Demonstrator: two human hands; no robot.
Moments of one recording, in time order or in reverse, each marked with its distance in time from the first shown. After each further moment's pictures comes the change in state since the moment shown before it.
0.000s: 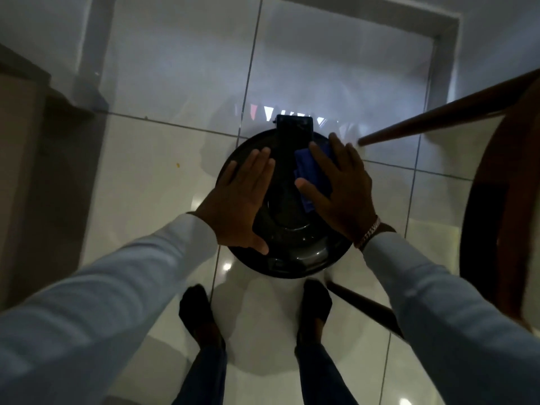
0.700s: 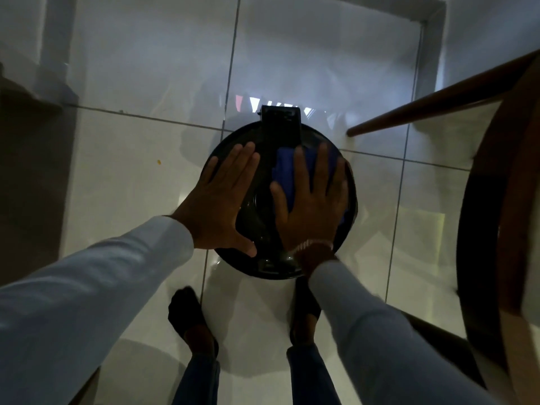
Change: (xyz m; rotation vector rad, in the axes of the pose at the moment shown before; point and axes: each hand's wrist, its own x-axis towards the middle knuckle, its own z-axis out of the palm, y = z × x) left_hand 0.003 -0.013 0.007 -0.069 0.022 0.038; right_hand -0.031 -0.047 0.046 -0.091 0.184 0.282
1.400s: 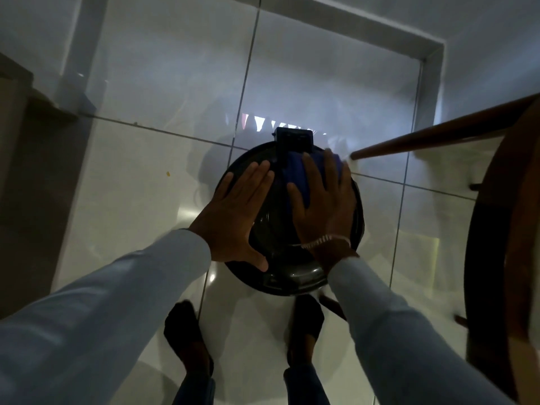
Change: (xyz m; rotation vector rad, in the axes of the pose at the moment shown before) left_hand -0.001 -0.002 0.006 -0.048 0.051 0.017; right_hand 0.036 -0.001 -0.012 0.032 -0.052 -0.093
